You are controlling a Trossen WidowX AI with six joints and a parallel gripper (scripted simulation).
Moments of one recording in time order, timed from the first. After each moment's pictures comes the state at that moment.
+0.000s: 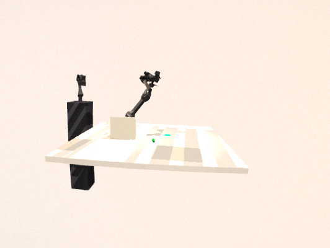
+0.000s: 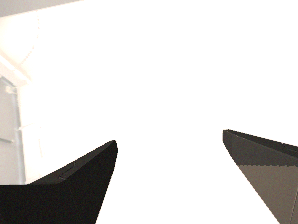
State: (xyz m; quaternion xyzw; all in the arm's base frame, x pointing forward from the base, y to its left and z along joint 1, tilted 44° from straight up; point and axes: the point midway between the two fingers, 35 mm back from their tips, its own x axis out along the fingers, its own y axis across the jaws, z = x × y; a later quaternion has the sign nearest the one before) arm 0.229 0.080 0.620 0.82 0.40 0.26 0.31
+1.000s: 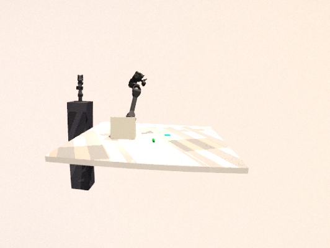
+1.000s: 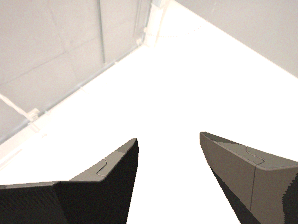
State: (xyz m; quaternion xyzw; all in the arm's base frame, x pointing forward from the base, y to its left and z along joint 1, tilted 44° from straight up) arm 0.081 0.091 0.711 0.72 -0.05 0.38 0.58
